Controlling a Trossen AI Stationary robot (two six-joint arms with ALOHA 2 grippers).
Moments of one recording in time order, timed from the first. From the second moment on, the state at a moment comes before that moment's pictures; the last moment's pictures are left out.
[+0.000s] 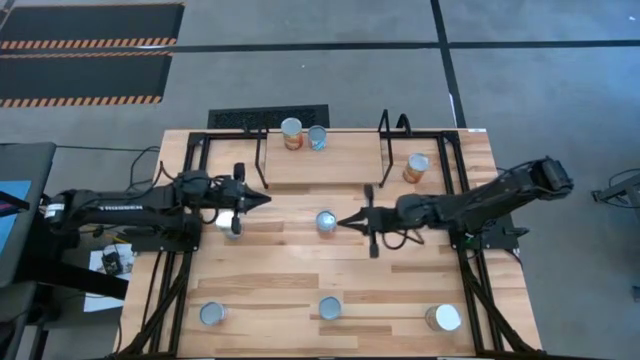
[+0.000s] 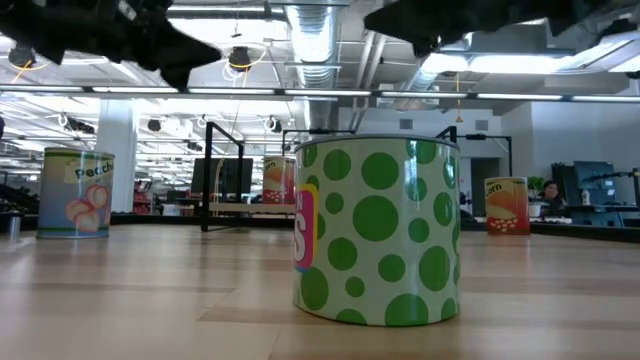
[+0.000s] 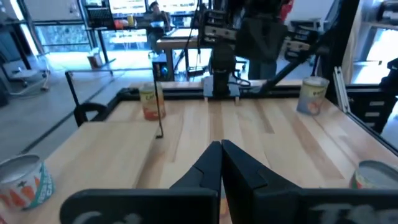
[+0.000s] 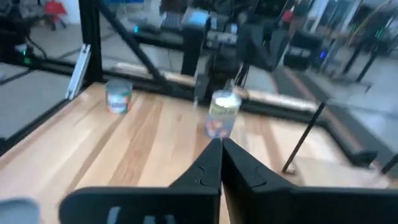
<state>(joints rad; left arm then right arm) 0.18 0.66 0.34 0.21 0.14 0.04 0.17 1.30 0.68 0.46 0.16 -0.15</state>
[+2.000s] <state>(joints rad) 0.27 0.58 0.21 0.24 0.15 0.09 -0.28 1.74 1.47 -0.62 0.14 -0.18</state>
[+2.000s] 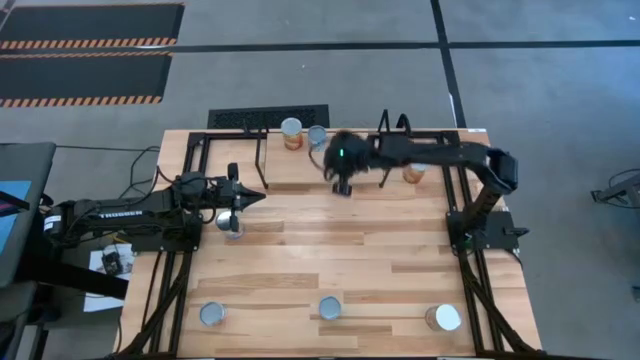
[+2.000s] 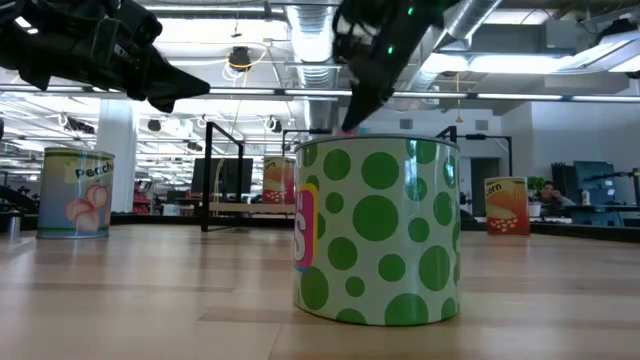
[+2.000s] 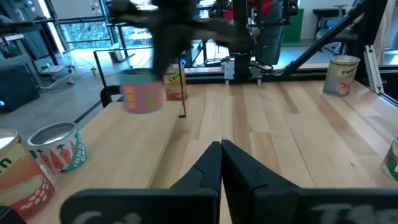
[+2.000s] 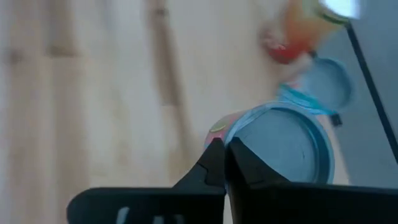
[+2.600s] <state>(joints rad) 0.27 0.58 0.21 0.24 0.15 0.08 -0.55 1.95 1.59 -0.64 0.02 -0.28</state>
